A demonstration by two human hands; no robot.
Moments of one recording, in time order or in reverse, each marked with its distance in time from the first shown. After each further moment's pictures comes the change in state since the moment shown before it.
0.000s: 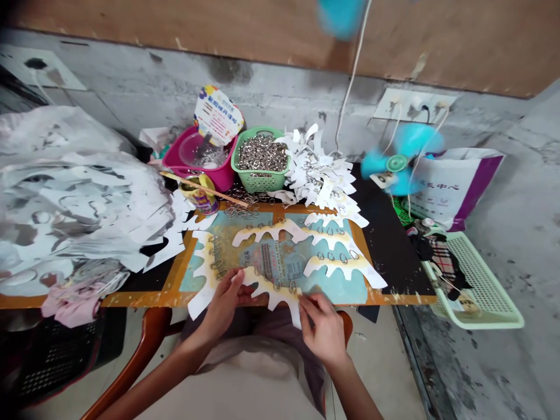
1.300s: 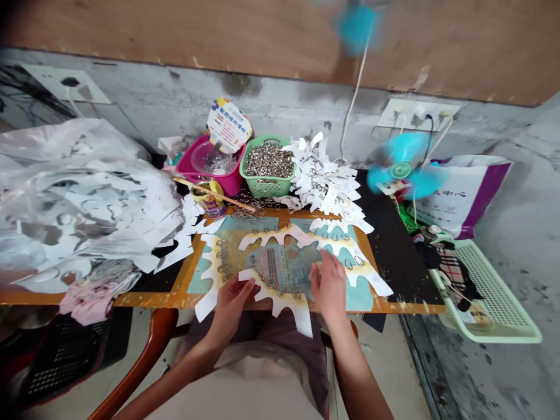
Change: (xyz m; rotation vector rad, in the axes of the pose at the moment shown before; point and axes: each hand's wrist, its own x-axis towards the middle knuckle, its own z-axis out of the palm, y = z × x) left_hand 0.001 -0.007 0.002 0.020 0.069 0.175; right_hand 0.090 0.016 0.004 -0.109 0.253 -0.012
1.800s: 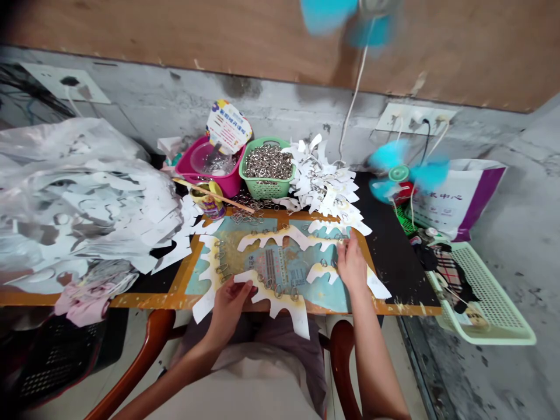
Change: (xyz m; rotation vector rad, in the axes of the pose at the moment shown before) left_hand 0.005 -0.013 -0.005 0.015 0.031 0.048; right_hand 0.049 0.076 -0.010 0.002 -0.060 0.227
